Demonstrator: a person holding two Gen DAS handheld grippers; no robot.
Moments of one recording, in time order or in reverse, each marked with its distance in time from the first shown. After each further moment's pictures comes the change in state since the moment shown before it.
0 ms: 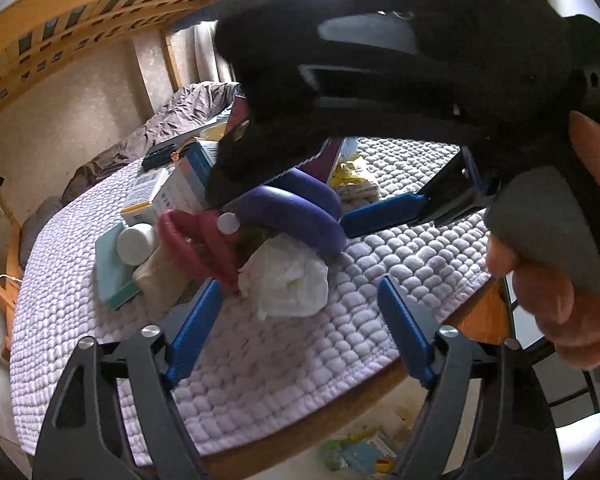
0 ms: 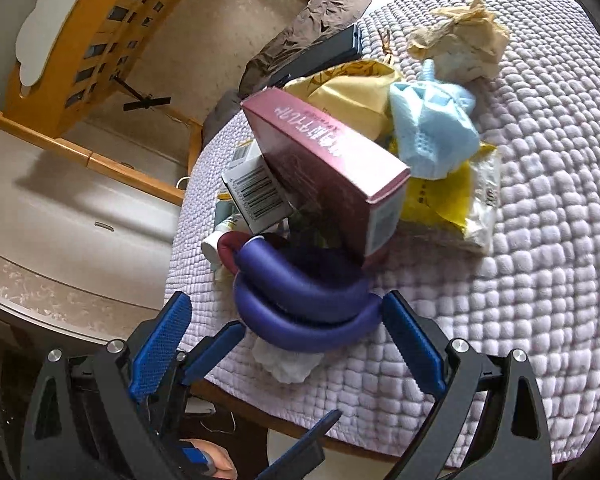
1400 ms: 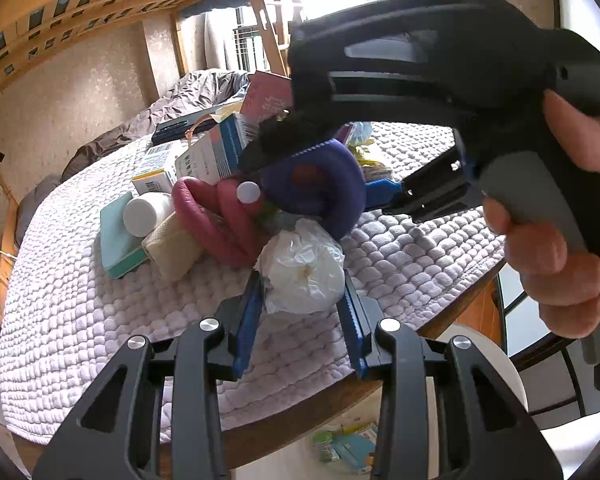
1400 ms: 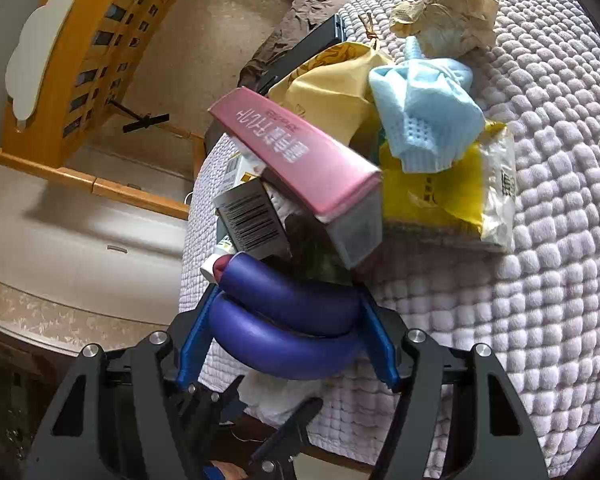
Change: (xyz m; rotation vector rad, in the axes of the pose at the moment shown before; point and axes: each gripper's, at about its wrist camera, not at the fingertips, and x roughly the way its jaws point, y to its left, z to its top) left arm -0.035 0.015 -0.019 -0.064 0.027 -0.015; right arm 0.000 -0.013 0.002 0.107 -0.015 0.067
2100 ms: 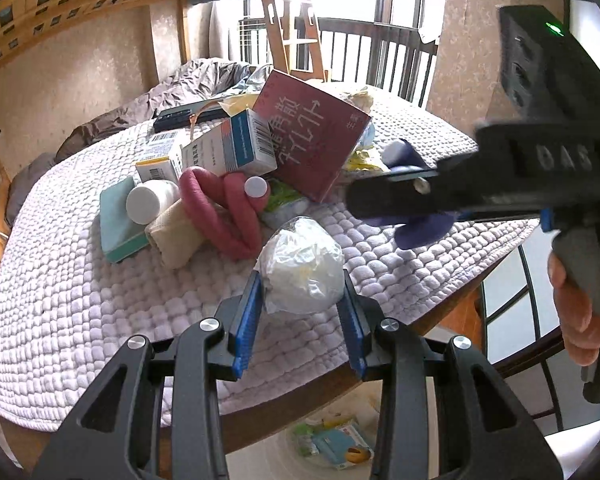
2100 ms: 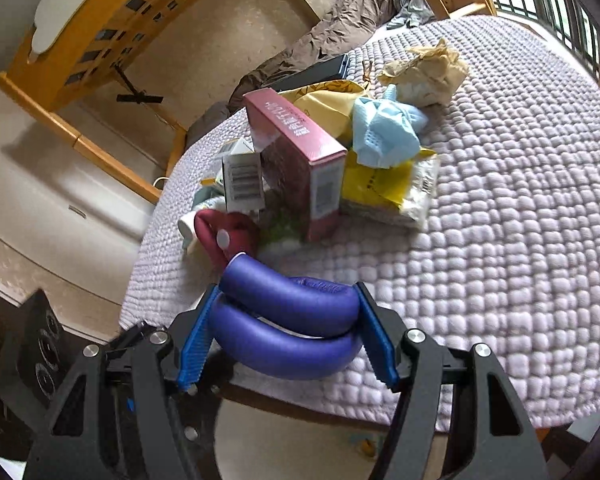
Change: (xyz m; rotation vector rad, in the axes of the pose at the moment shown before) left arm -0.012 0.013 0.002 -0.075 0.024 -0.048; right arm -0.057 0.007 -0.048 -0.252 -0.080 -0.197
